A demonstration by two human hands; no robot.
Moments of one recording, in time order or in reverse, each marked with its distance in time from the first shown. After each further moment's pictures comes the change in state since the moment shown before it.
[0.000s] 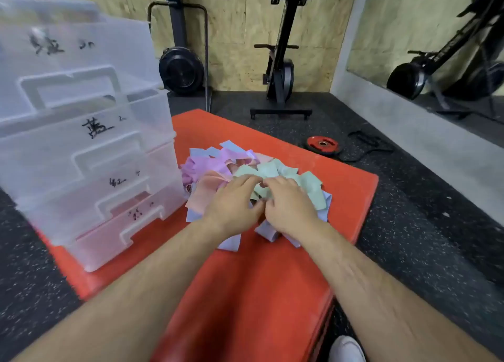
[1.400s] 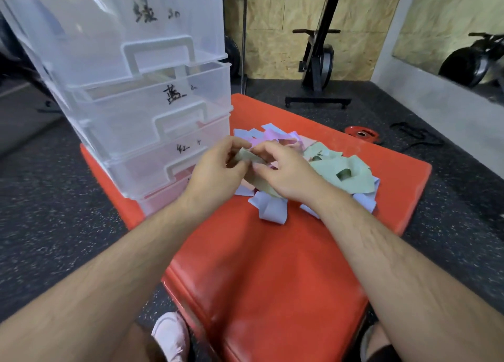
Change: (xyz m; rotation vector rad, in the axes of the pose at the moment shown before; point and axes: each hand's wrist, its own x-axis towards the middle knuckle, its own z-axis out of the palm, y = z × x) left_hand -0.082 -0.035 -0.102 -0.488 0.308 -0.234; right_hand 0.001 -0.099 -0.005 0.609 -0.078 -0.253
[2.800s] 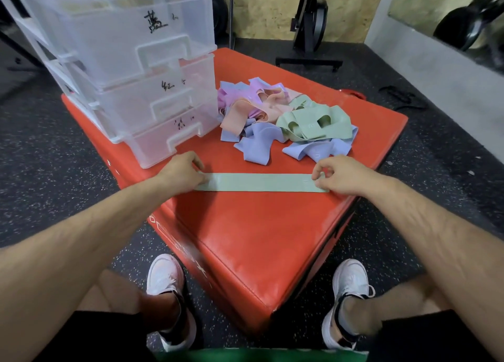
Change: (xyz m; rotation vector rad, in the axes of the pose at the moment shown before) left_hand -0.071 -0.100 -0.008 0.509 -0.259 -0.382; right_hand -0.139 0.101 -0.058 -0.460 -0.257 0.449
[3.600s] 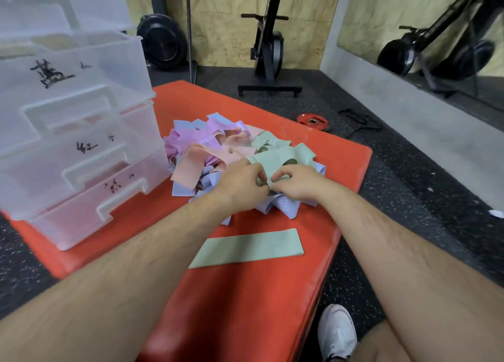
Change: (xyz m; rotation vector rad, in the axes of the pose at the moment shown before) left_hand 0.091 0.186 0.075 0.058 0.013 0.528; right_hand 0.106 -0.002 -0.037 0.172 0.075 0.186
